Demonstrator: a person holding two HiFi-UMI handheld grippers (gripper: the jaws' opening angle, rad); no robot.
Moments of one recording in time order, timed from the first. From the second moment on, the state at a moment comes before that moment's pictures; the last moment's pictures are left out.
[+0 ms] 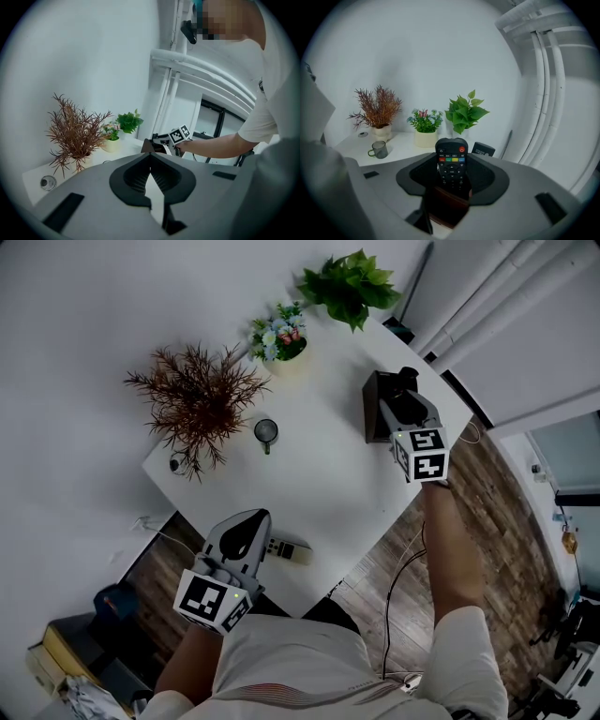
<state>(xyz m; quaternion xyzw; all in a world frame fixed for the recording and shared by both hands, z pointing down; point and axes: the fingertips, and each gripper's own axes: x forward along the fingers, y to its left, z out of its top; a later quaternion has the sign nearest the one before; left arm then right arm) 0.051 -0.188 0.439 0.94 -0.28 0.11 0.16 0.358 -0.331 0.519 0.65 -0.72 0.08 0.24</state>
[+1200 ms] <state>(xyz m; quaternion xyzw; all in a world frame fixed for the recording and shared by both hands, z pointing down) 0.027 -0.146 0.410 0.94 -0.30 0.07 0.14 0.198 -0.143 0.535 0.52 -0.79 0.18 0.27</state>
